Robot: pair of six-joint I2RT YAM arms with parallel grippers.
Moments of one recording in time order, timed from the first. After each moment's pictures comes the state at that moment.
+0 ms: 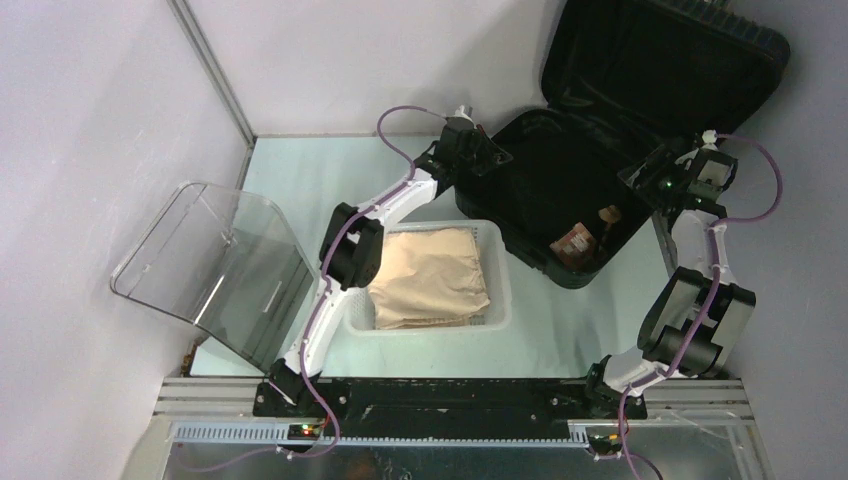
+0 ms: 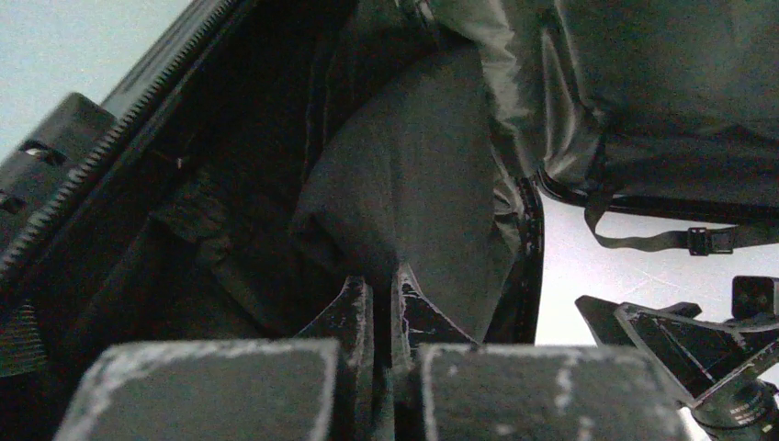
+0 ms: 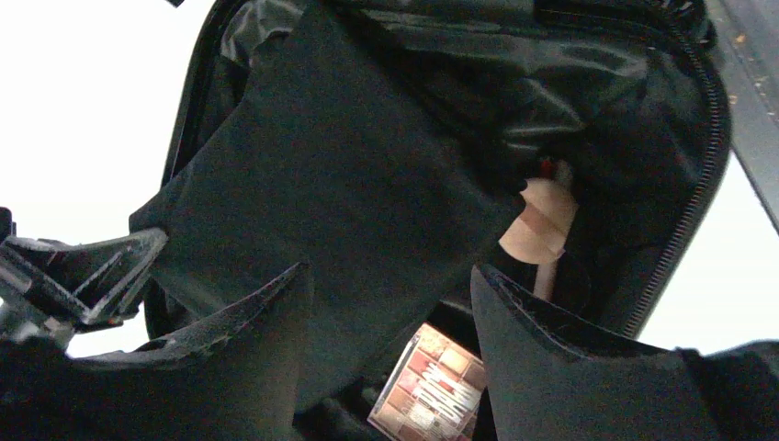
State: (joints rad) left arm -0.62 2.49 2.21 -0.06 0.18 -1.03; right arm -0.44 1.53 1.15 -0.16 -0.43 0.48
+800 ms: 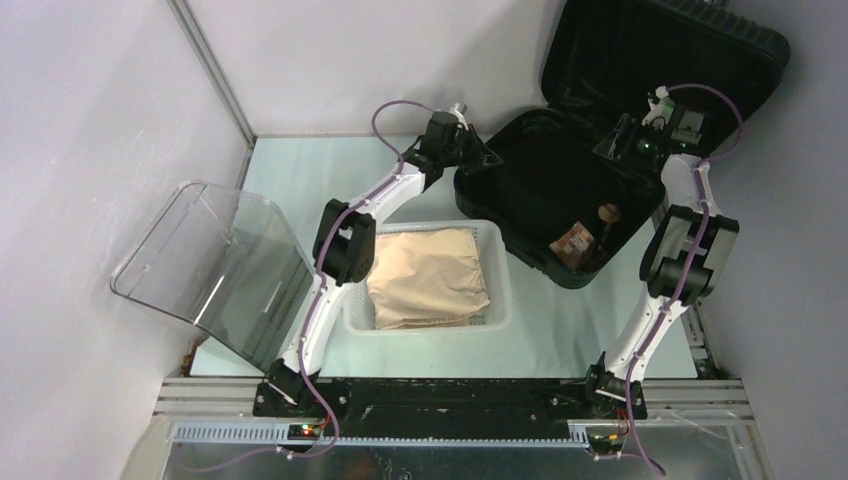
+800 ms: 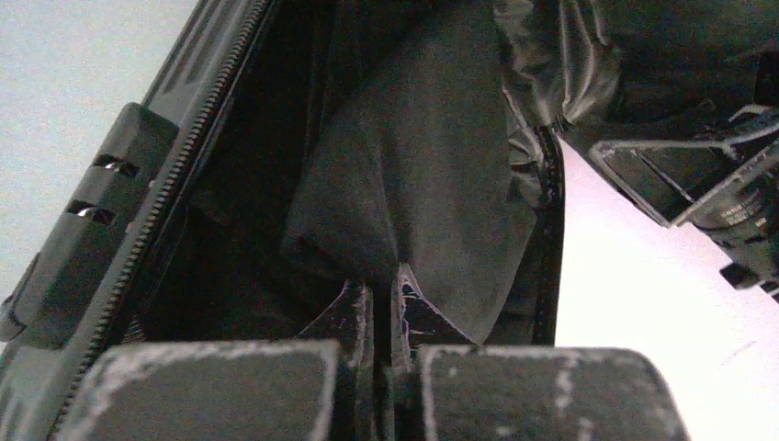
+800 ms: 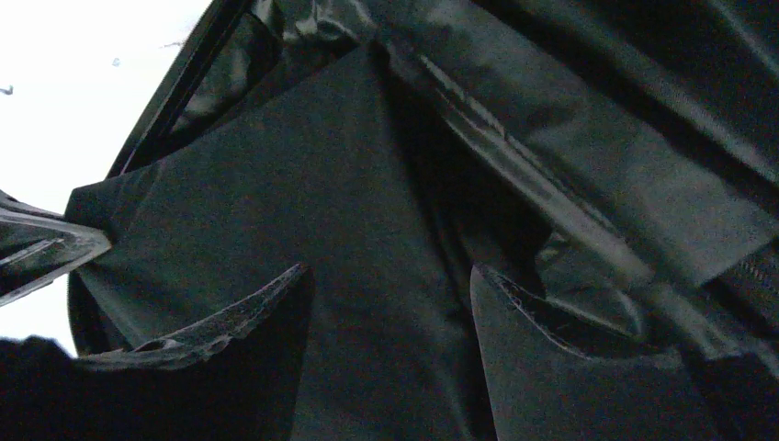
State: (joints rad) left arm -0.55 2.49 2.22 -0.10 0.38 -0.91; right arm -0.34 1.99 1.68 -0.33 -0.62 0.15
